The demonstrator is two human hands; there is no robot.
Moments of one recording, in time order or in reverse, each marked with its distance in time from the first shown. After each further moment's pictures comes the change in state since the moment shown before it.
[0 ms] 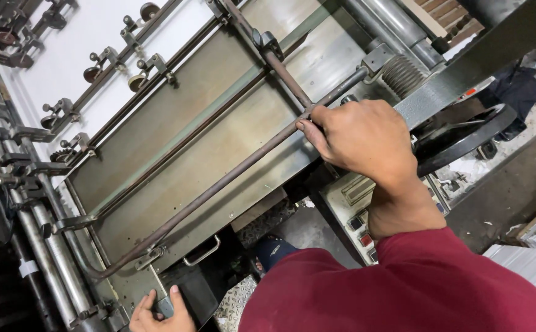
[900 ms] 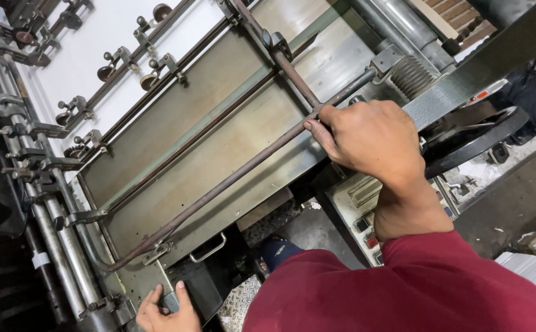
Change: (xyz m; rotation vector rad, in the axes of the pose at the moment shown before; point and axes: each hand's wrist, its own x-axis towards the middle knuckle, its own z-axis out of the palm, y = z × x) left_hand 0.006 0.023 -0.008 -0.055 -0.007 -0.032; right_hand -0.001 -0.001 0.001 -0.009 0.012 0.008
